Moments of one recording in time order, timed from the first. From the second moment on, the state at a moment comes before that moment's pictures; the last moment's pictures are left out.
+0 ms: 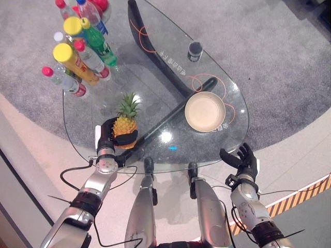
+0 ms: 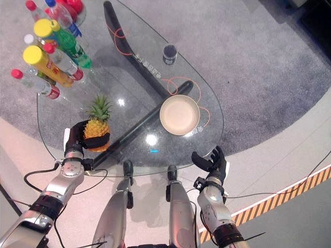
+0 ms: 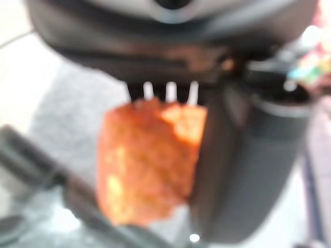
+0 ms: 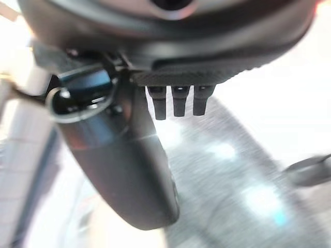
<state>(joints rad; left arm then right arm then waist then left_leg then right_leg) -0.35 0.51 -0.29 0.41 -0.30 0.02 0.48 -0.11 -0.30 0.22 0.23 0.58 -0.15 -0.58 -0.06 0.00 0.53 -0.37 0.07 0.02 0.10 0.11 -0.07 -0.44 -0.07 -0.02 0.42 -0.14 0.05</state>
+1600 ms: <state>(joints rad) -0.27 0.53 -0.44 0.09 -0.14 -0.03 0.30 -0.31 -0.31 0.45 -0.09 0.65 -0.16 -0.25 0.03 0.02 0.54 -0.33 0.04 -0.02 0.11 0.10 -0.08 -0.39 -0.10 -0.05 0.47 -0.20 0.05</state>
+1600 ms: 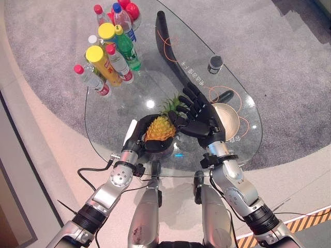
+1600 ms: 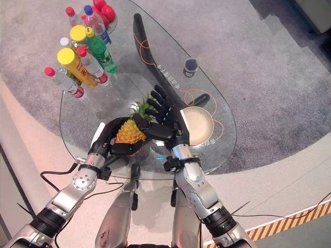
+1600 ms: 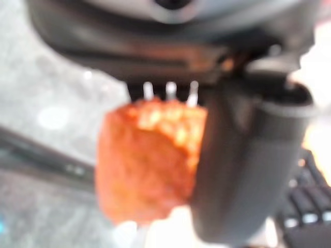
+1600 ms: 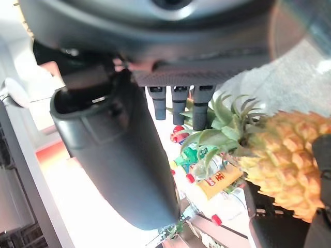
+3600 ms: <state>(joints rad) -0.22 0.52 -0.42 0.01 -0.12 -0.08 0.37 -0.25 -0.30 0.45 -0.13 0.85 -0.21 -0.32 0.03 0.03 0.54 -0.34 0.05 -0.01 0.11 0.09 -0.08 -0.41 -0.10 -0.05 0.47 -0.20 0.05</state>
